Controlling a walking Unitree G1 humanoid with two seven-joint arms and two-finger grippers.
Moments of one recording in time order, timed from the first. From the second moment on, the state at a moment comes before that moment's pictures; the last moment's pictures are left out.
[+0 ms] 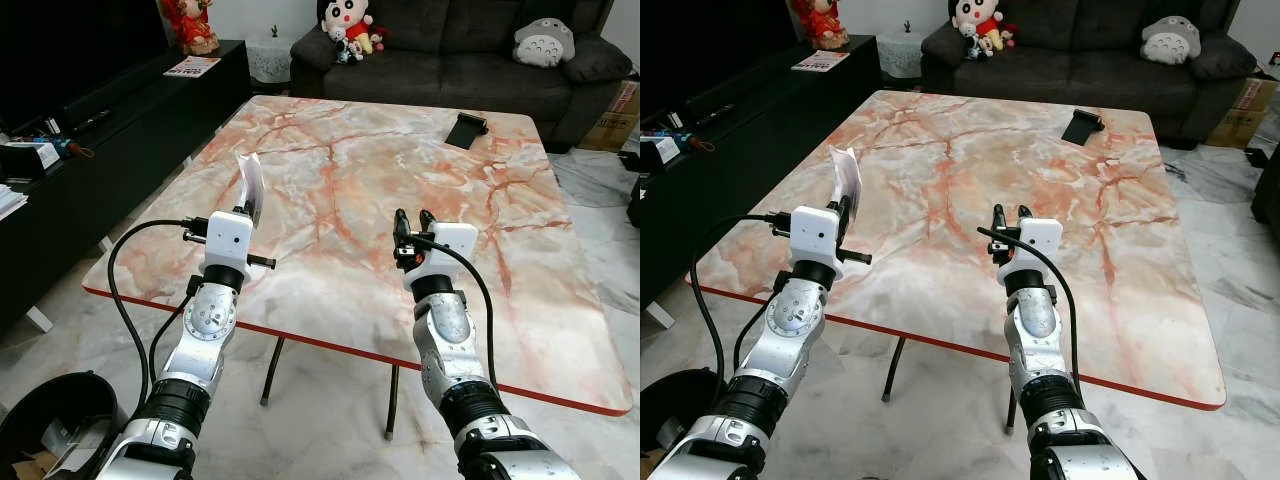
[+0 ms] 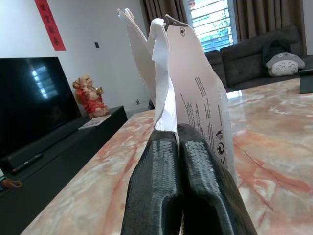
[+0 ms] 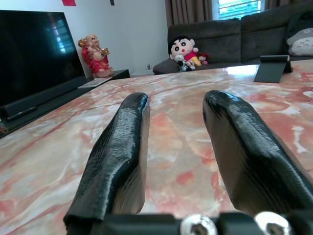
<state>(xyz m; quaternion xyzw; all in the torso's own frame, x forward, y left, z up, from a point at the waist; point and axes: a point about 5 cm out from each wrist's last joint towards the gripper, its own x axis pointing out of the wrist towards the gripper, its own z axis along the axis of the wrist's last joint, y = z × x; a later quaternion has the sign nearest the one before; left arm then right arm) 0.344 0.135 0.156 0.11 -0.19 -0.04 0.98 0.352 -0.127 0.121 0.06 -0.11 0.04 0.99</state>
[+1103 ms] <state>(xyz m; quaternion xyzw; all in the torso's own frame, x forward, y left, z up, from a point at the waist) 0.344 0.147 0.133 0.12 -0.14 -0.04 0.98 0.347 -0.125 0.107 0.06 -0.08 0.06 0.99</state>
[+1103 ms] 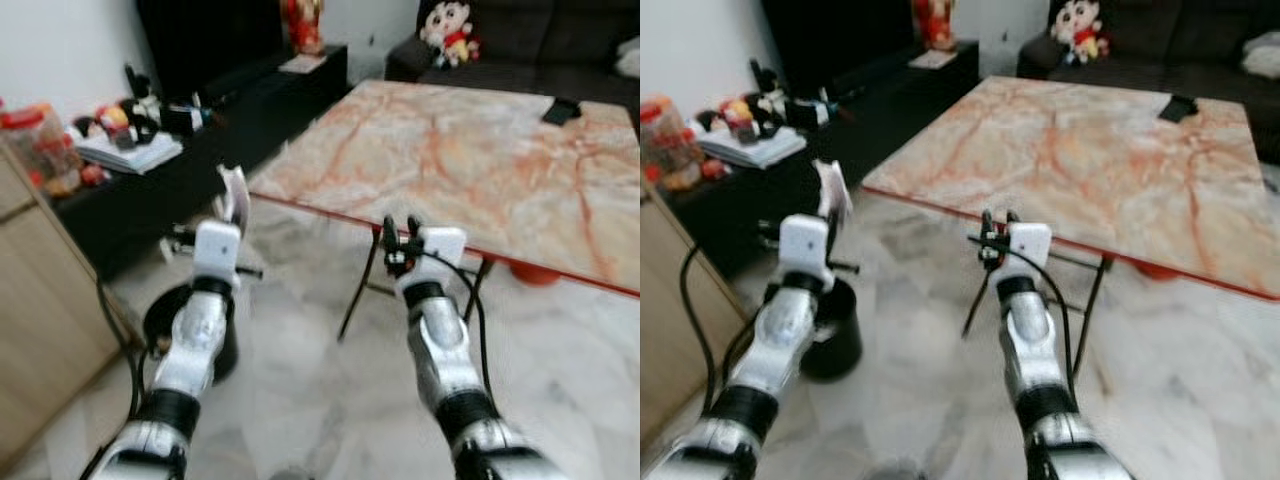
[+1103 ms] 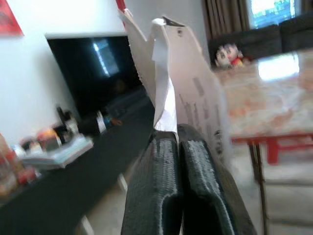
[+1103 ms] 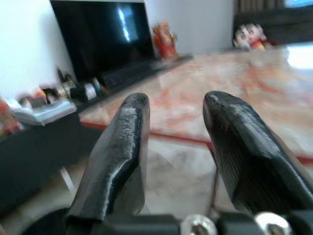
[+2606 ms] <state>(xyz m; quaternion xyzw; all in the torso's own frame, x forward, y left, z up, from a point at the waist) 0.194 0.251 -0.062 0.11 0.40 0.10 0.91 0.182 -0.161 -0.085 0.02 0.44 0.01 0.90</state>
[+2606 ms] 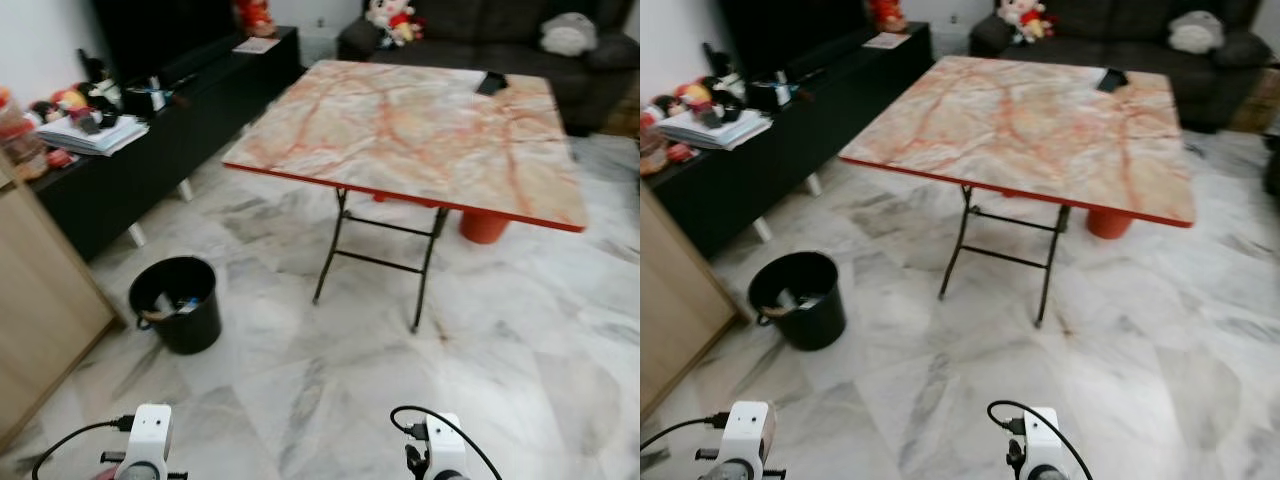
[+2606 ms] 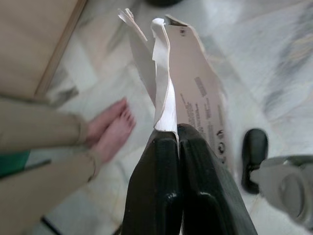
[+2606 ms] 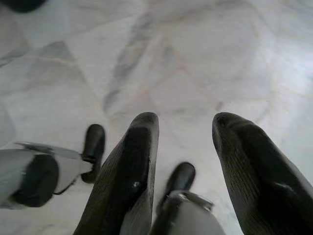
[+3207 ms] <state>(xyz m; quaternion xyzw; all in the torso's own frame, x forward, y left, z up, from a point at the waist) 0.191 0.254 -0.063 0.11 0.40 0.11 0.90 0.182 -0.155 -0.086 0.02 0.44 0.01 0.90</state>
